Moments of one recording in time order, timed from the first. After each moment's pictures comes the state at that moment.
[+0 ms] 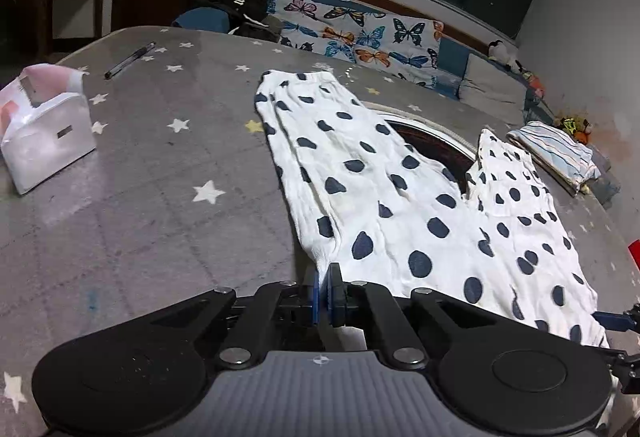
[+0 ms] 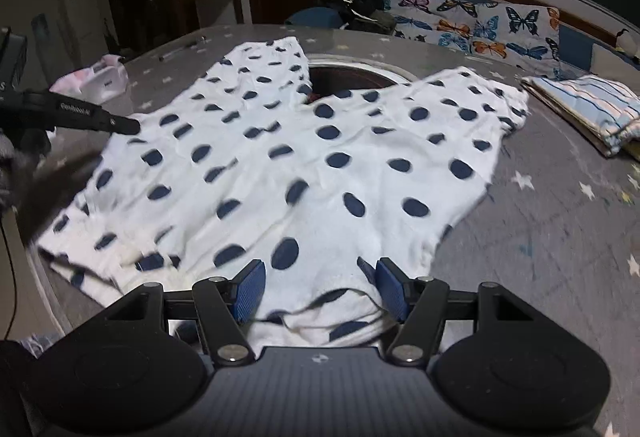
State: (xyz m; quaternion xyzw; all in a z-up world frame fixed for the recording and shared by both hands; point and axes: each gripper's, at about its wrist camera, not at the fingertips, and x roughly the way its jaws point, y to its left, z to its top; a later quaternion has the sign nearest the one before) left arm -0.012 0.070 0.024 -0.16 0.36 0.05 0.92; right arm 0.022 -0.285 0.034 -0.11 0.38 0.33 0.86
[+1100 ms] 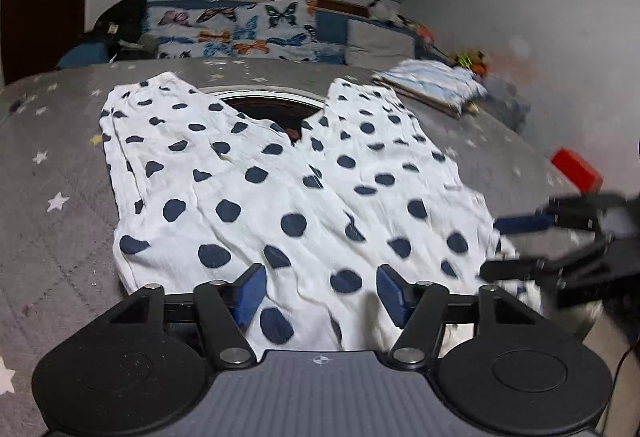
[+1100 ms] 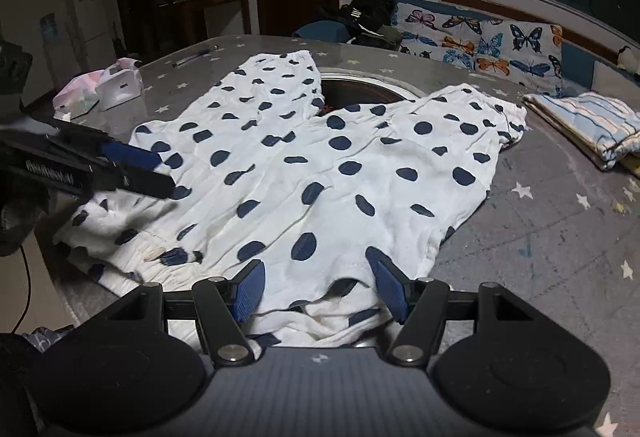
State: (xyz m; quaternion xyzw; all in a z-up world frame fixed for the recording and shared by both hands) left arm -0.038 -0.037 0.029 -0.05 0.35 -0.11 0.93; right arm 0.004 -0.285 0.042 -0.12 0.35 0.34 0.86
